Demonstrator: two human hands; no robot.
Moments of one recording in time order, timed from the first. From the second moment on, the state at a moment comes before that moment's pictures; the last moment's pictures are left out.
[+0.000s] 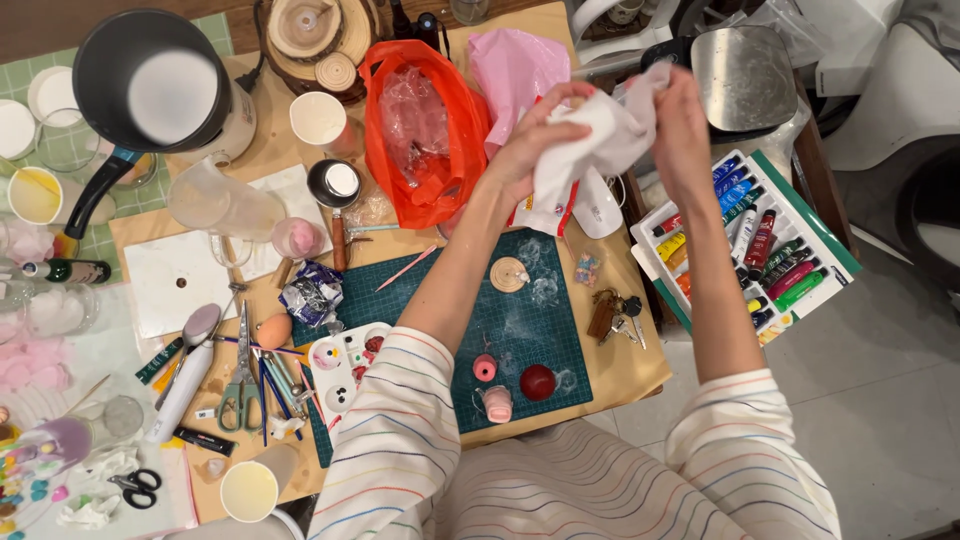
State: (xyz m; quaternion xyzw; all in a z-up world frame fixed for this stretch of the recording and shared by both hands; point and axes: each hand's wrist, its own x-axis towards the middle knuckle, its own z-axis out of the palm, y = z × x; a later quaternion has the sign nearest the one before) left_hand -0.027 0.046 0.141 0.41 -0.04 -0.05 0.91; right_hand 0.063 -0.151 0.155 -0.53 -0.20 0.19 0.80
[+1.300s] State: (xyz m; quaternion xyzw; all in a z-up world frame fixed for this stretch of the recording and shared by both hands) left_hand -0.003 0.083 0.068 0.56 0.10 0.07 0.82; right_hand 0.092 -0.174 0.138 -0.53 0.01 0.10 0.84
